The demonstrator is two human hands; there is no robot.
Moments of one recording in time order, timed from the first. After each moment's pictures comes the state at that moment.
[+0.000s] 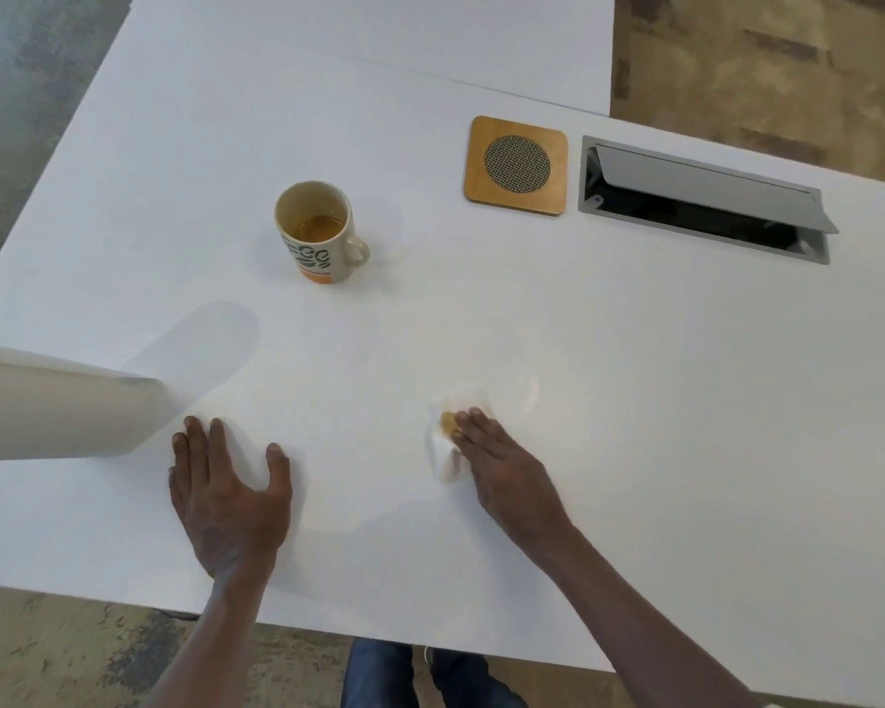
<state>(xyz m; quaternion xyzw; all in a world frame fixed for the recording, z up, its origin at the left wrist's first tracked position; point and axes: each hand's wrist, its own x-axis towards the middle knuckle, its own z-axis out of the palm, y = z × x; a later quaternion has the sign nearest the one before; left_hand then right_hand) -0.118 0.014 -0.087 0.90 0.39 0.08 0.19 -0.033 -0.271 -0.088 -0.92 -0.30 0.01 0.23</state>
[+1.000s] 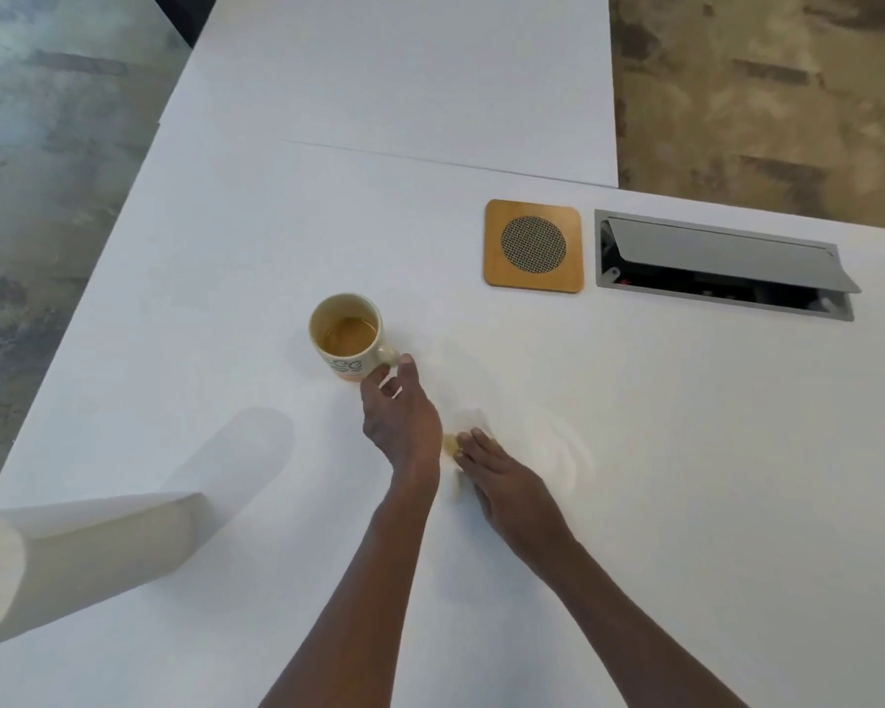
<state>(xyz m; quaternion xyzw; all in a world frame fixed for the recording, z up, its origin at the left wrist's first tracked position) 0.102 -0.070 0.007 0.59 0.51 0.08 0.62 0.046 -0.218 -0.087 -0.92 -0.29 0.04 0.26</state>
